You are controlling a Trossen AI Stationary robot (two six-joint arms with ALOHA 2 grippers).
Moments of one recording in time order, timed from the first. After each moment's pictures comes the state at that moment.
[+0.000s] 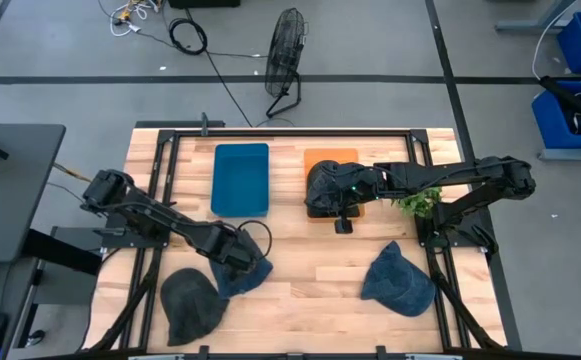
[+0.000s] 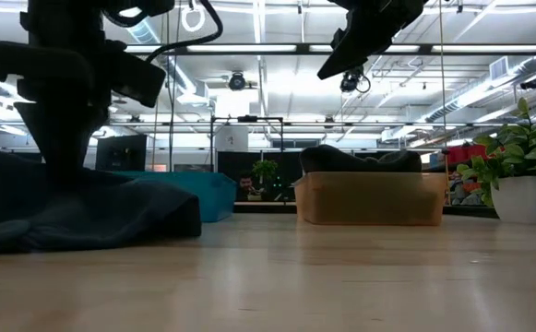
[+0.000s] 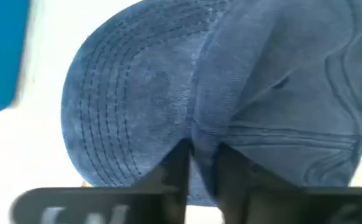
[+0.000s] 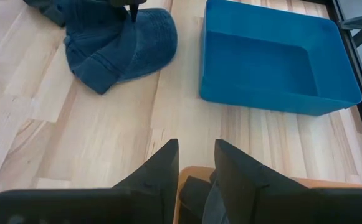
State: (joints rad) left arm -0.39 1.65 1.04 -0.89 -0.11 -0.79; right arm -0.02 1.37 1.10 -0.47 -0.02 -0.19
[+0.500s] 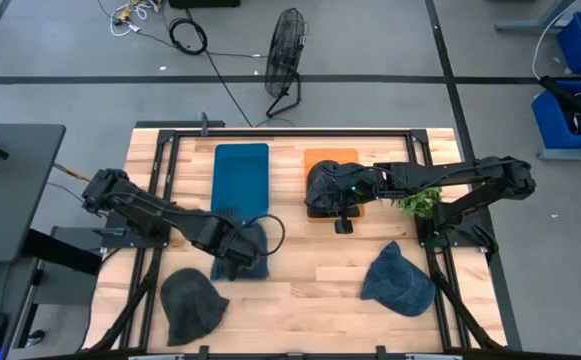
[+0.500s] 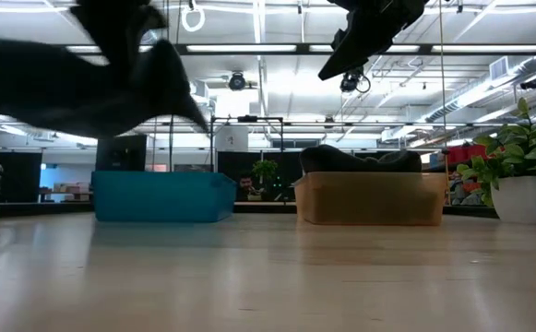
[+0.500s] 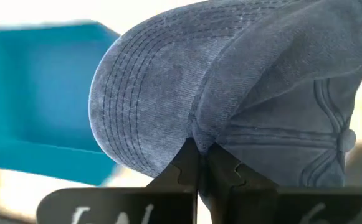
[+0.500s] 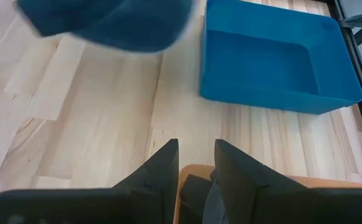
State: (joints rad) left arm -0.37 1.64 1.44 -1.29 -0.33 -0.37; right arm -0.02 1.37 1.10 -0.48 -0.02 -0.19
